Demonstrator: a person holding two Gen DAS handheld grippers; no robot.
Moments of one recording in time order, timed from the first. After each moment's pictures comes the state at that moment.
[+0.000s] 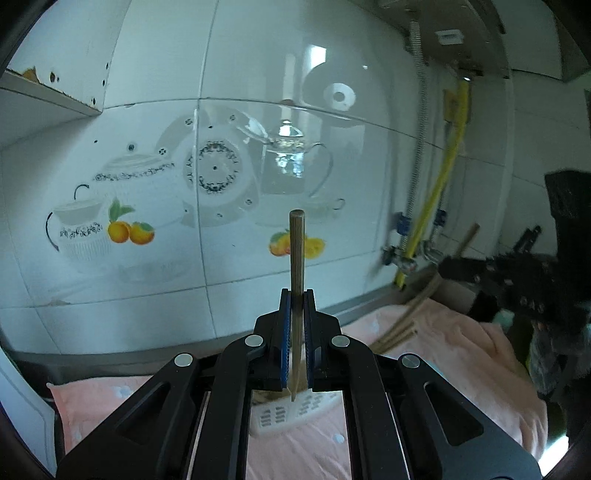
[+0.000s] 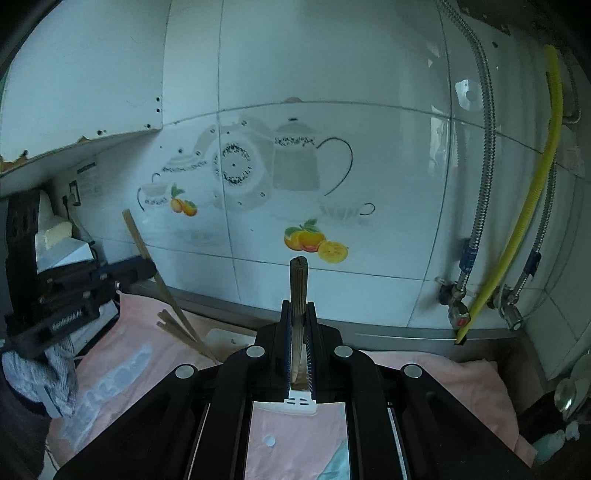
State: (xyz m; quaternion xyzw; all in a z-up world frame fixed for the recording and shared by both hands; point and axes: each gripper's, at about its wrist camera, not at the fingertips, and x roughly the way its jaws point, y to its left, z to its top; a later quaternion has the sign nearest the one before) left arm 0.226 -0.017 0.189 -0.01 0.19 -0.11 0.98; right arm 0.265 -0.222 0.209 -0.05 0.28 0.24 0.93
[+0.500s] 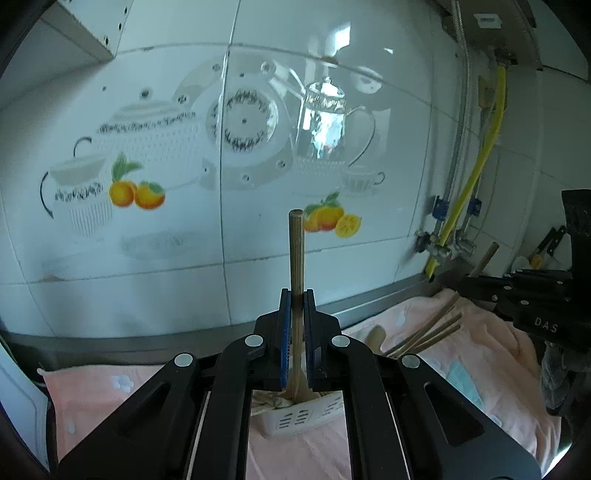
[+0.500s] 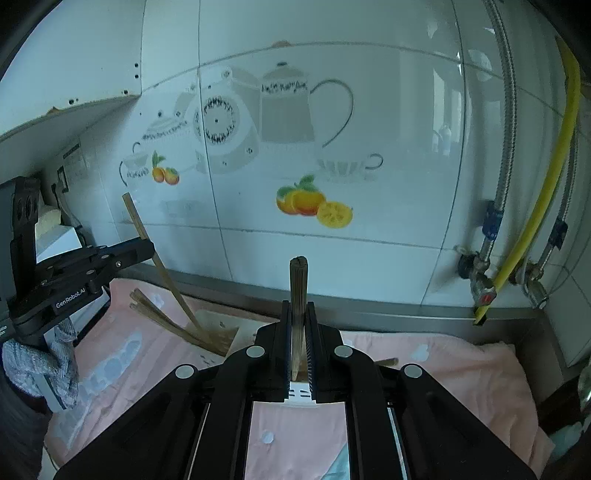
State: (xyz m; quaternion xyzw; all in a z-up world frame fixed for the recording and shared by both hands) left arm 0.261 -0.001 0.150 -0.02 0.22 -0.08 0.97; right arm 0.296 -0.211 0.161 -0.04 0.32 0.24 0.91
